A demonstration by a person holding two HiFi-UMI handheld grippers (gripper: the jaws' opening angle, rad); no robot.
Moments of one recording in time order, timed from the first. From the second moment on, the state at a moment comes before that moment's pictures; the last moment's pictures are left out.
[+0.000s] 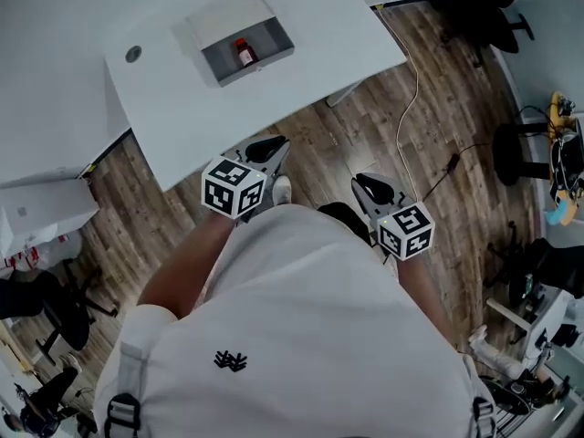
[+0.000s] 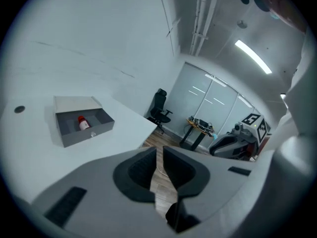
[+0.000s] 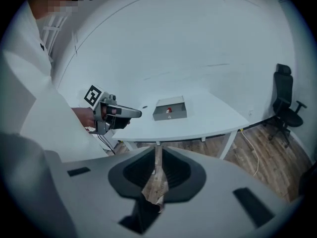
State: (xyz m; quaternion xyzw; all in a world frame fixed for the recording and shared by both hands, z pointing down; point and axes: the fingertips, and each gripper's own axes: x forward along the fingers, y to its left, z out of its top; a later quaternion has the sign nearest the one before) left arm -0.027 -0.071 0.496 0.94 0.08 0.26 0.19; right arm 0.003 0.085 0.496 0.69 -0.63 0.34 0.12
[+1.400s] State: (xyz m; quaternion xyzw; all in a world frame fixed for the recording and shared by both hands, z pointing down) left arm 0.074 -0.322 0.618 0.80 -0.33 0.45 0.23; right arm 0.284 -0.093 0.519 0.47 -0.81 0.31 0.13
